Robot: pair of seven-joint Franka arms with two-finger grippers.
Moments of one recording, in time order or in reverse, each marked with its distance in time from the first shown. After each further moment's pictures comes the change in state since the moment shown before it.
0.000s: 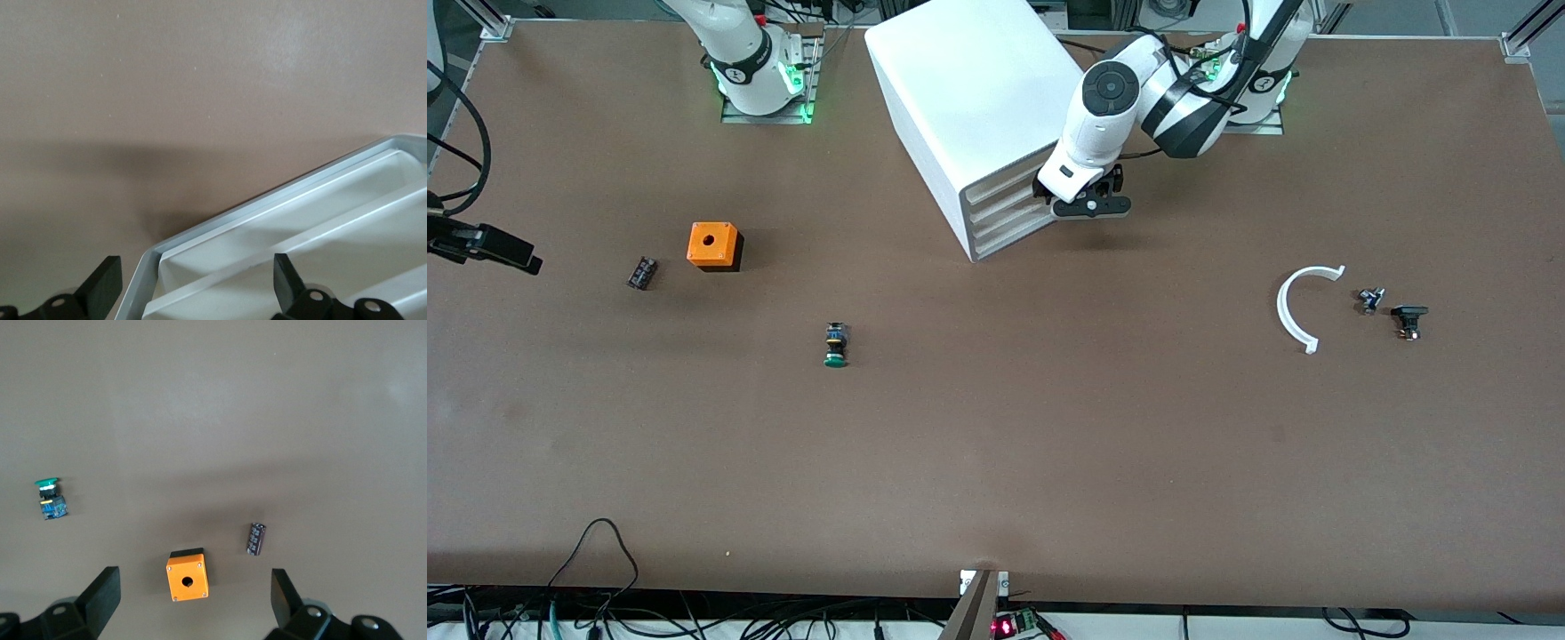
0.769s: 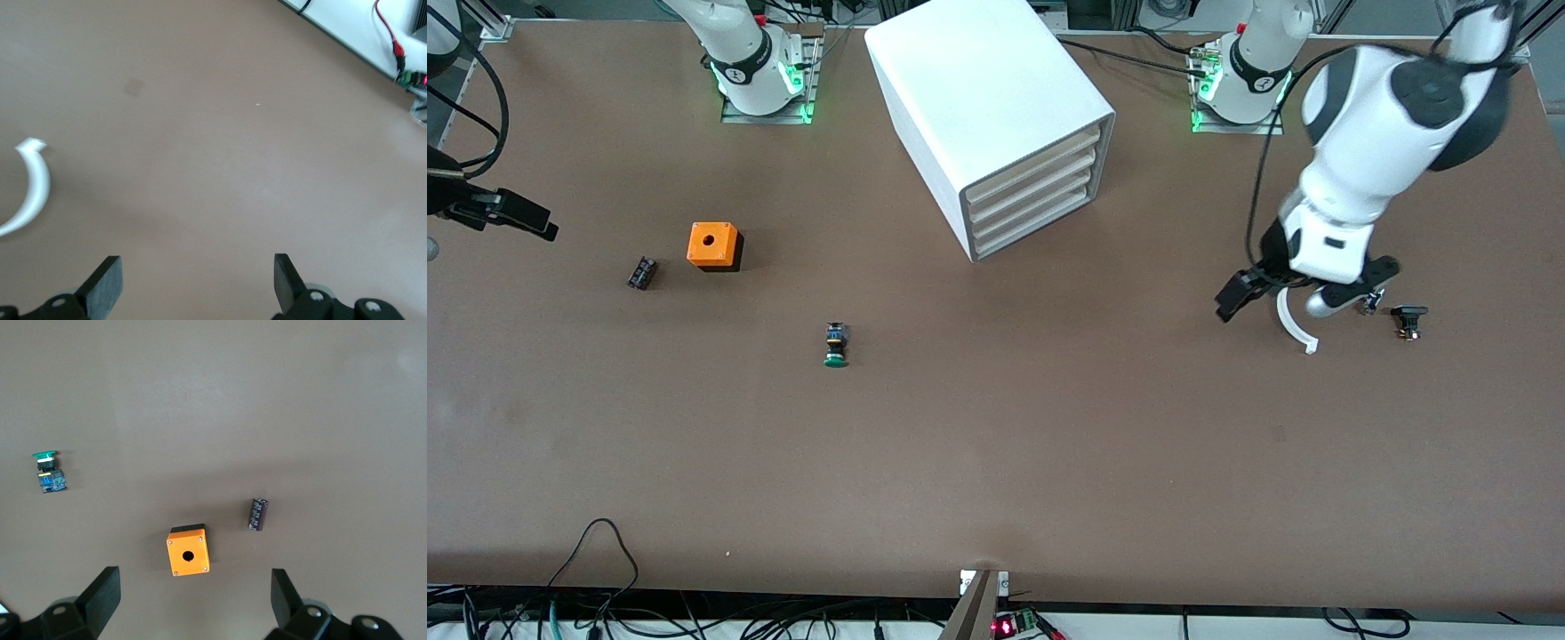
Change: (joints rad) left arm 0.241 -0.175 0.327 0.282 0.002 -0.174 0.172; right arm 0.000 -0.109 0.001 -0.136 0.000 0.005 0.000
